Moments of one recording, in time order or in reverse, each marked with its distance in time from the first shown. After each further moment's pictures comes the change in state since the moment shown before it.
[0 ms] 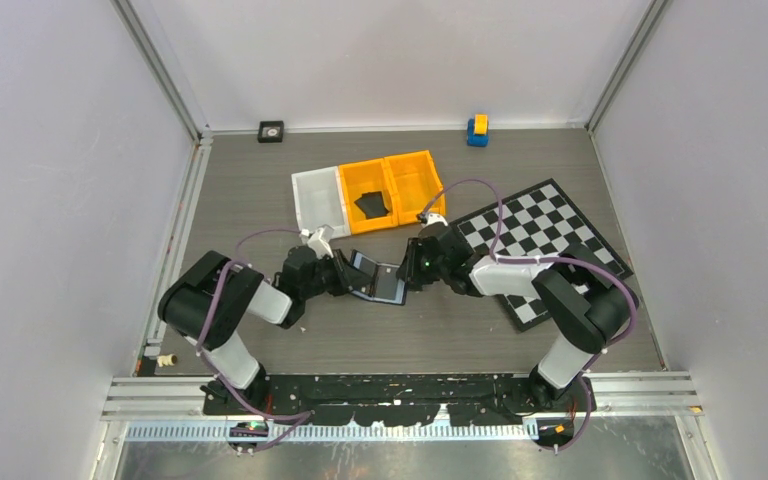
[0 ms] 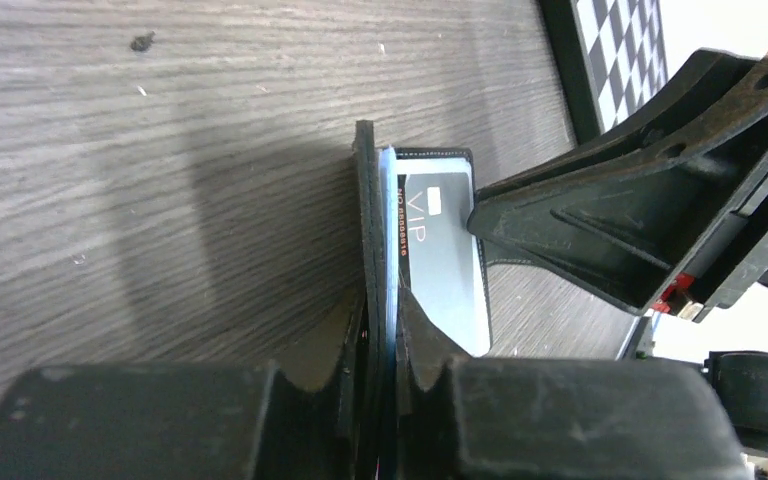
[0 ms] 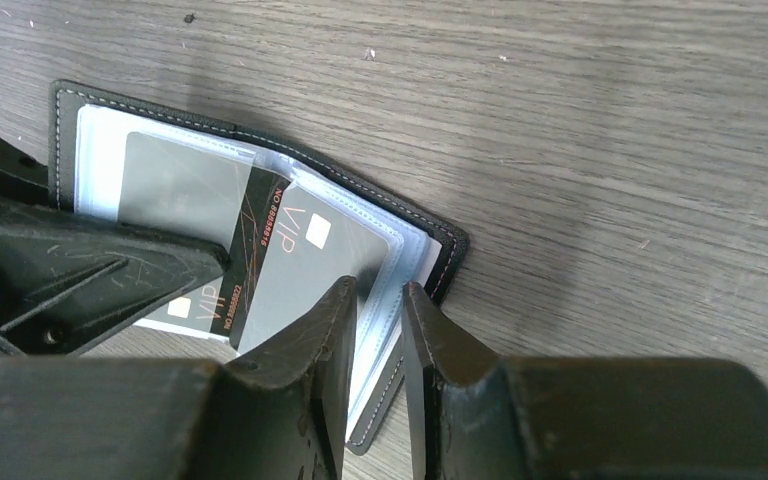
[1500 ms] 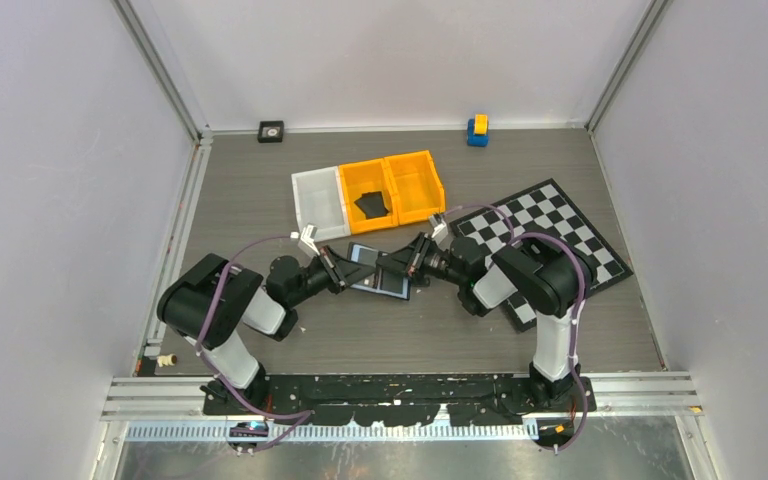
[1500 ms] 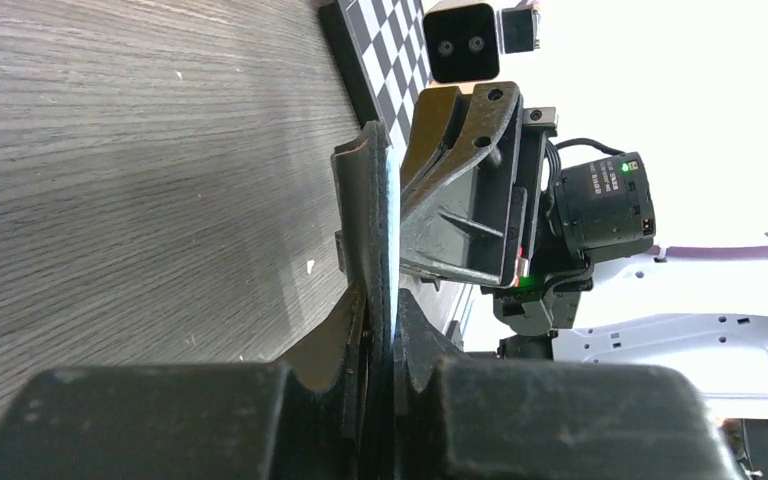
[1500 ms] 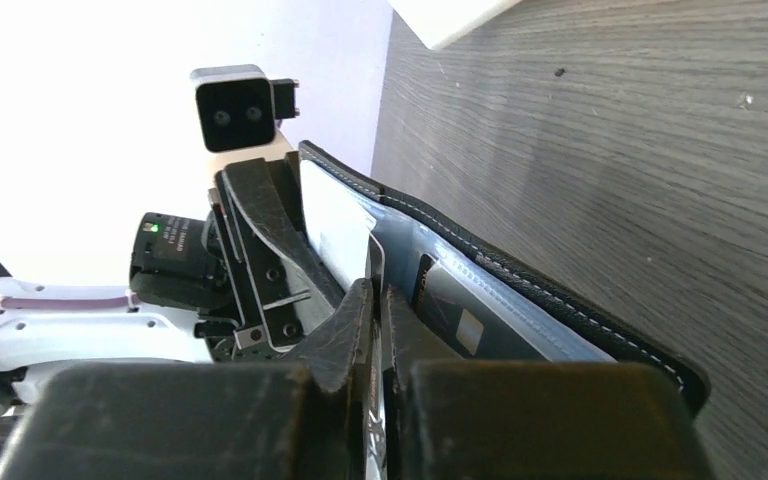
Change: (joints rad) left arm 0.034 0.016 -0.112 0.456 0.149 -0.362; right arm -0.100 0.273 -0.219 1.133 -0.453 0.601
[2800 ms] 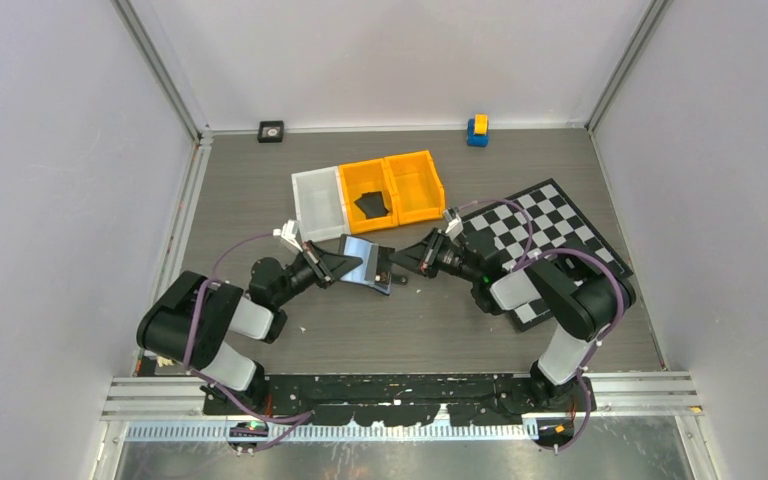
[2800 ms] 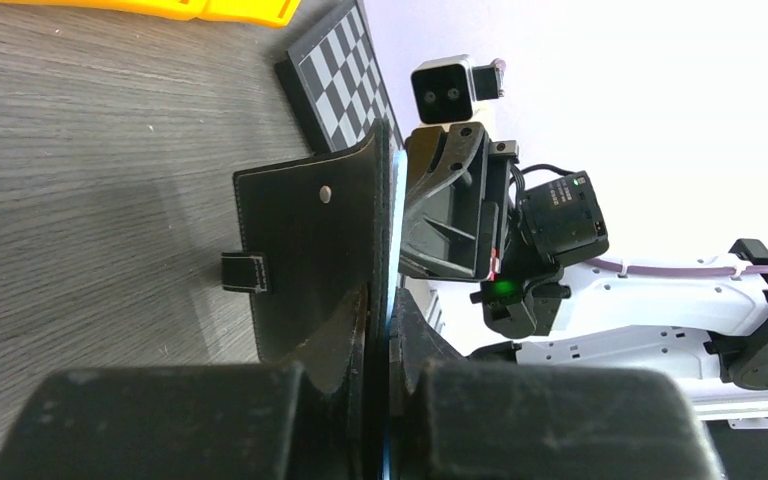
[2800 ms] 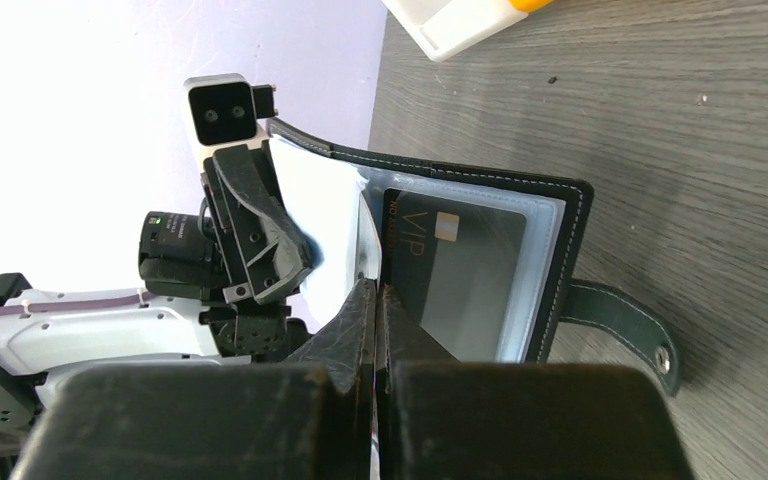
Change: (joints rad) left arm 0.108 -0.139 -0.049 0.015 0.050 -0.056; right arm -0.064 -0.213 -0.065 -0.177 -0.021 -0.048
